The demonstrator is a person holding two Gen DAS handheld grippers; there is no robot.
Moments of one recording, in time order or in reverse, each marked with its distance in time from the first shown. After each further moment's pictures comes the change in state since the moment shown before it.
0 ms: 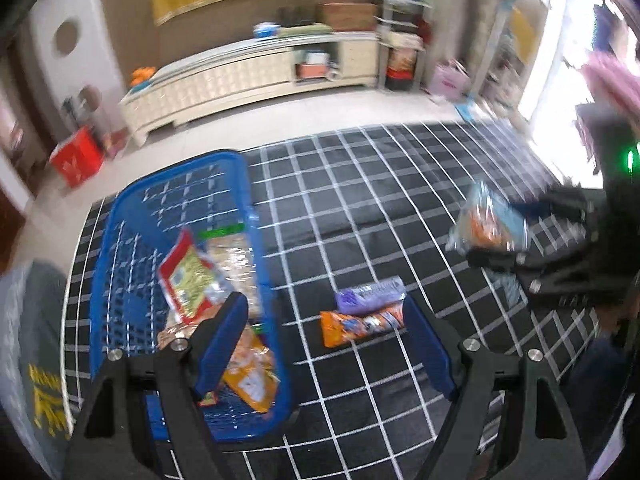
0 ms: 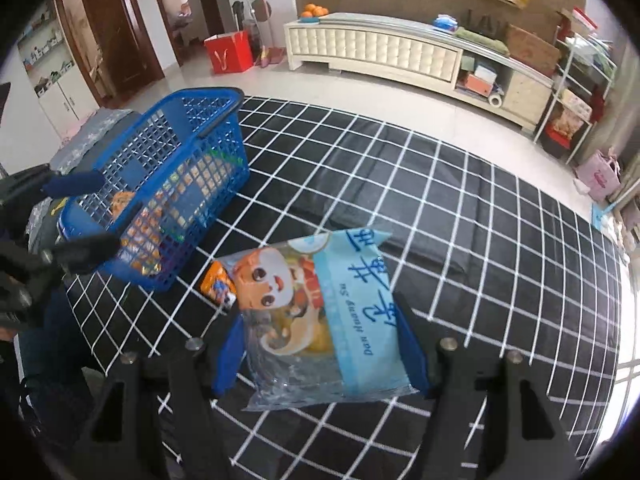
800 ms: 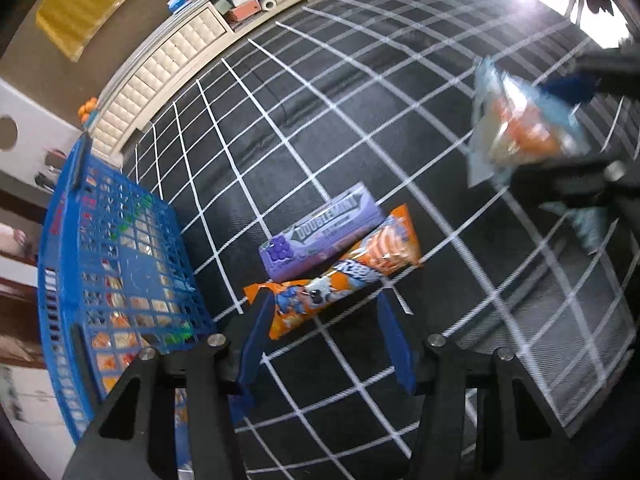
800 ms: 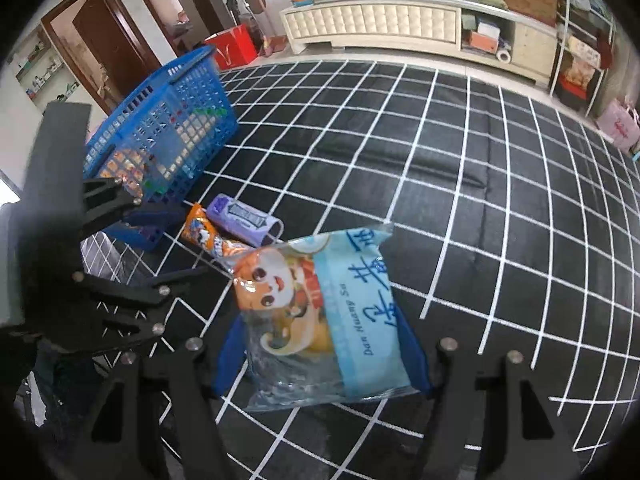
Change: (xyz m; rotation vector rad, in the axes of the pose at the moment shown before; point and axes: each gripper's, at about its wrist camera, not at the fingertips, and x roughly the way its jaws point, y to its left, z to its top) left arm 0.133 -0.081 -0.030 0.352 0.294 0.132; right arm 0.047 -0.038 -0.057 0.093 0.058 0.133
